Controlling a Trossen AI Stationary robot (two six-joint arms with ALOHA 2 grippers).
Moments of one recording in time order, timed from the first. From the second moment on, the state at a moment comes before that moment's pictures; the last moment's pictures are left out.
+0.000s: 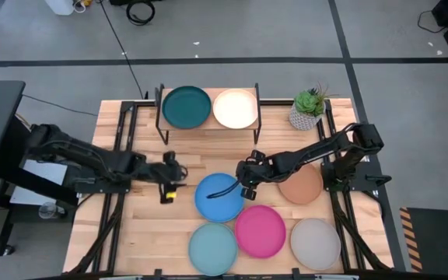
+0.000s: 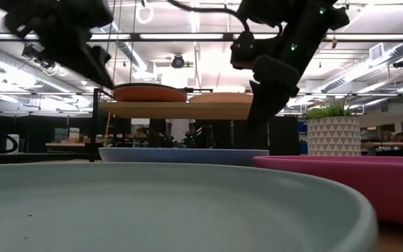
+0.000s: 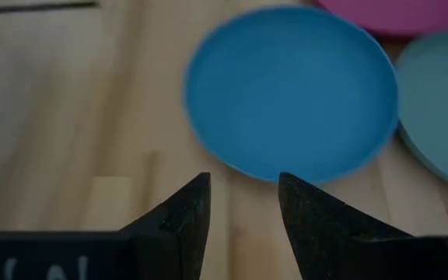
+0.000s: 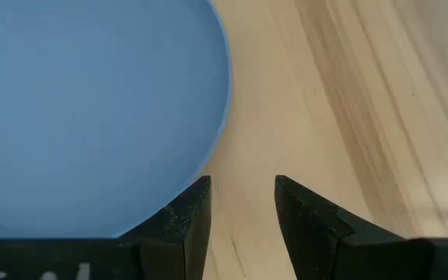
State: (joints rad) left arm -0.25 1.07 0.64 -0.34 -0.26 -0.15; right arm 0.16 1.70 1.05 -0.43 0.30 0.37
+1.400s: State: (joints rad) left arm -0.42 1.64 1.08 -0.71 -0.12 0.24; right arm 0.21 1.65 1.05 -0.50 0.34 0.37
